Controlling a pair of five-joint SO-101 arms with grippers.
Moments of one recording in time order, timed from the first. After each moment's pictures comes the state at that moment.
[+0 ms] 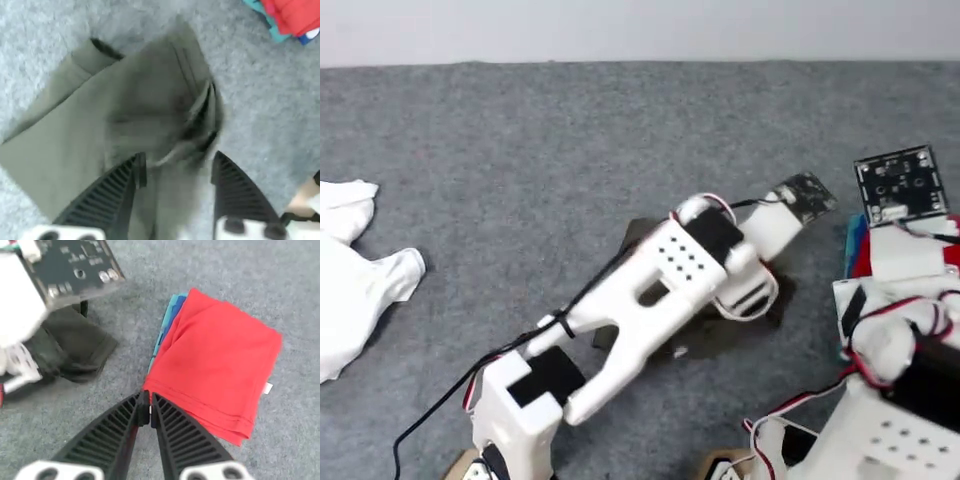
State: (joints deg) left arm 44.4 21.7 -20.4 87.9 2.7; right arm 21.1 -49.6 6.4 100.5 31.4
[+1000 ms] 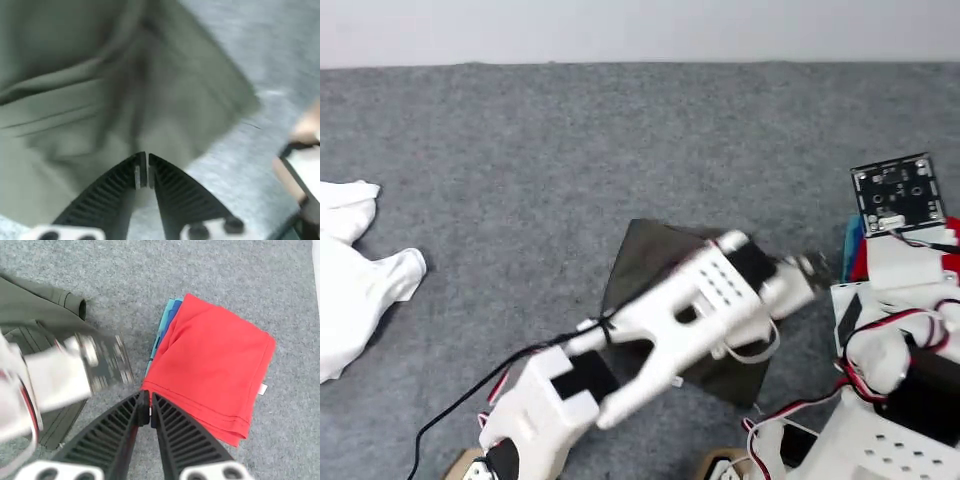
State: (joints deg) left arm 52.9 31.9 -21.4 98.5 -5.5; right arm 21.1 -51.0 6.5 100.5 31.4
